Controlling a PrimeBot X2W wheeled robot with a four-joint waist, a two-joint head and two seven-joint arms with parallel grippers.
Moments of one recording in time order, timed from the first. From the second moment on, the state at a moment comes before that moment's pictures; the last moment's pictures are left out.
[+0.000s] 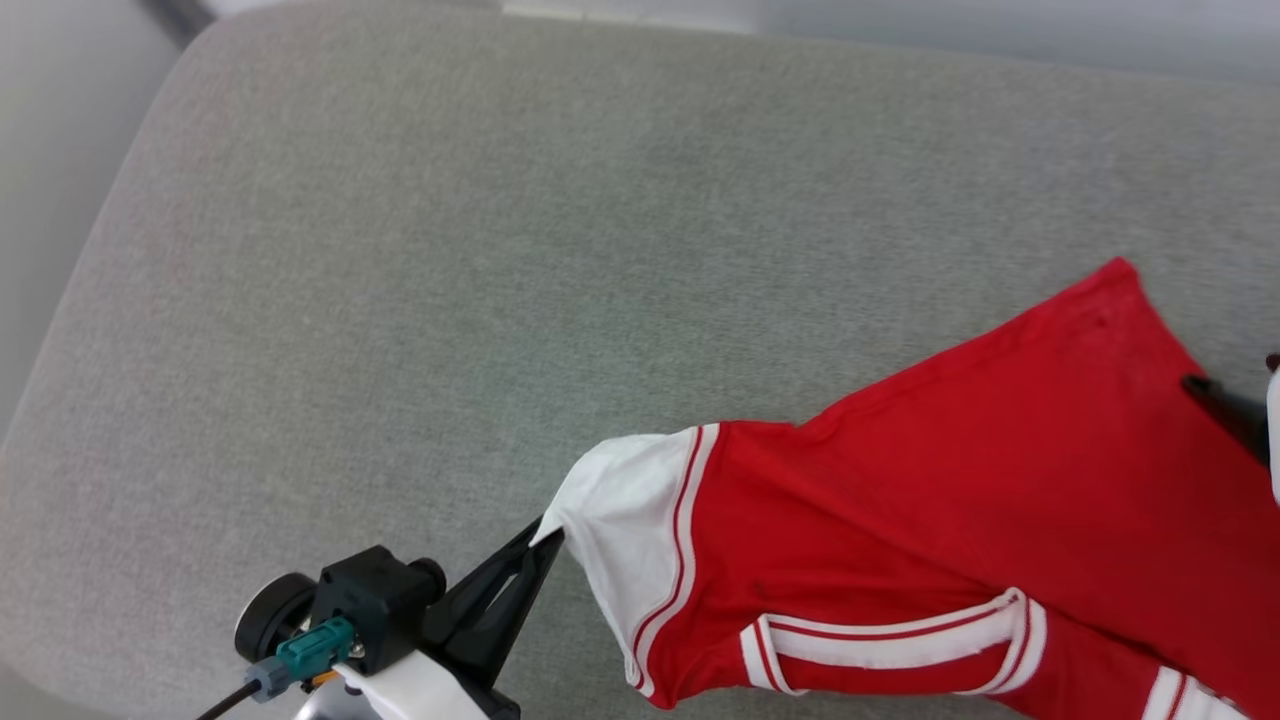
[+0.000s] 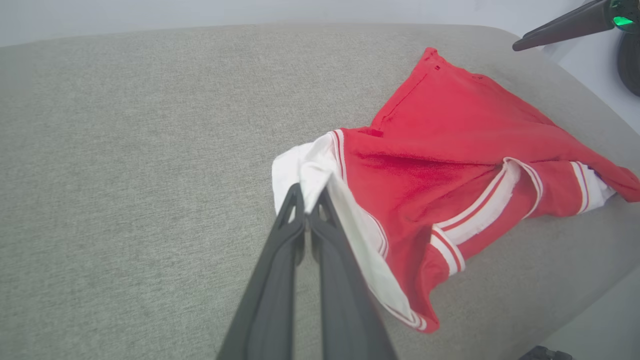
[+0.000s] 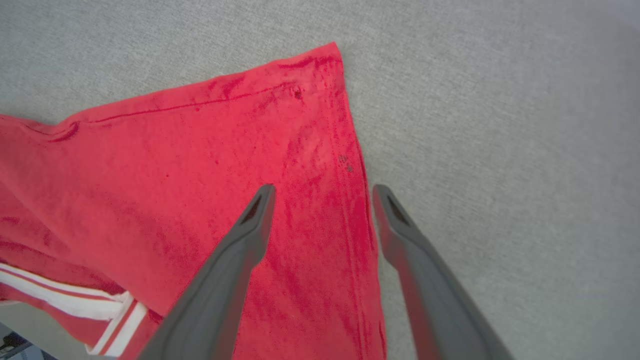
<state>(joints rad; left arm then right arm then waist) -0.11 0.67 -0.67 -0.40 -0.67 0.19 0.04 -0.33 -0.53 -0.06 -0.20 0.49 0.13 1.17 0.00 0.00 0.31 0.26</state>
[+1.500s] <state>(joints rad) -0.22 0.66 -0.64 -0.37 -0.67 0.18 0.02 -0.60 -0.56 0.11 0.22 0.55 0.13 0.86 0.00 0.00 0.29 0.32</state>
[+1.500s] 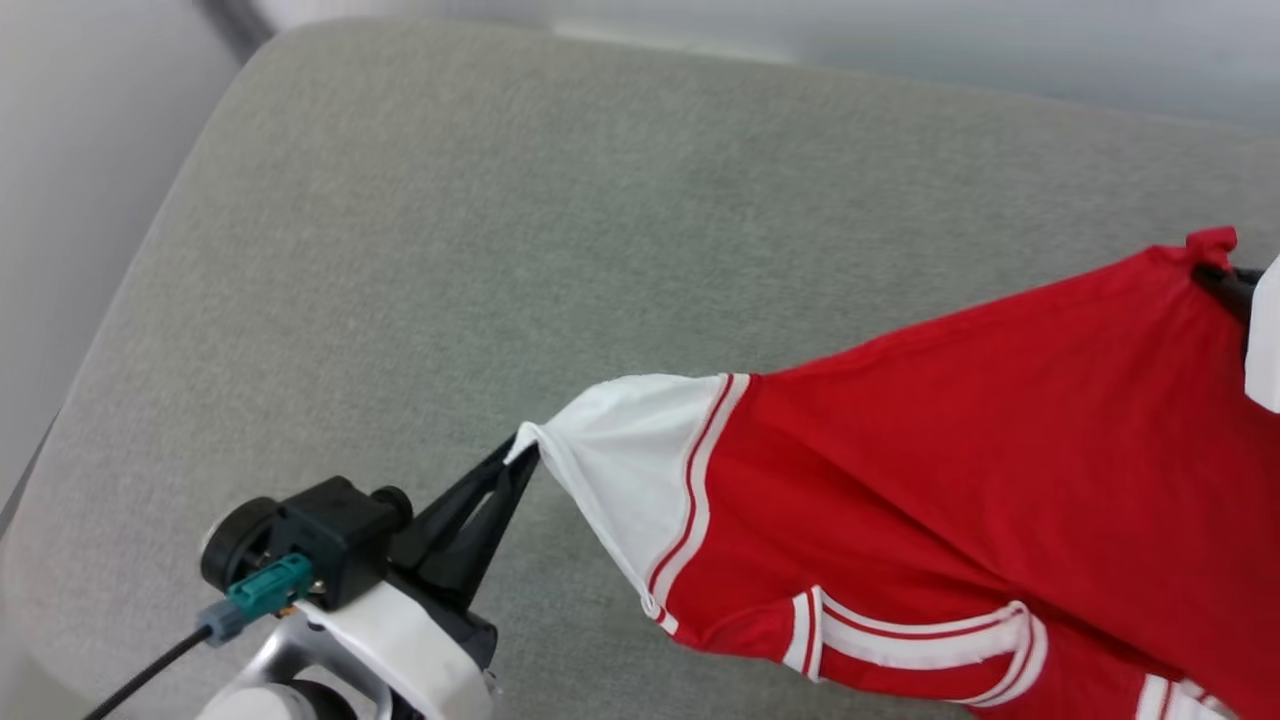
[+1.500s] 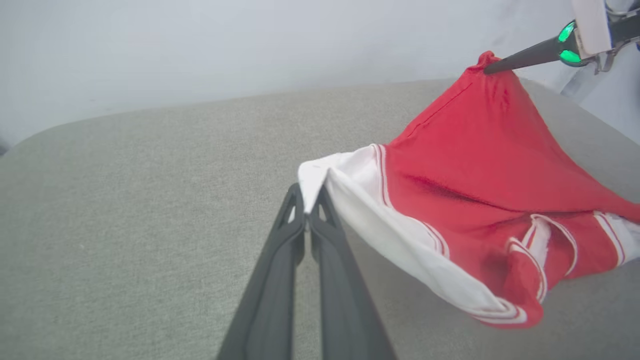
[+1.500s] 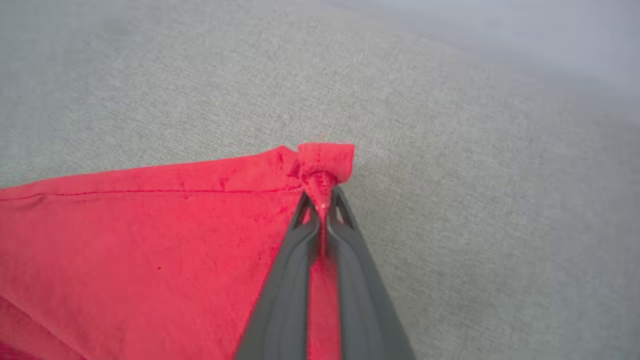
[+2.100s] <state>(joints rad) -0.32 0.81 -0.40 -0.53 -0.70 0.22 0.00 -0.57 -0.53 0.00 -0.14 0.72 0.13 0.79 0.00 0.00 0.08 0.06</state>
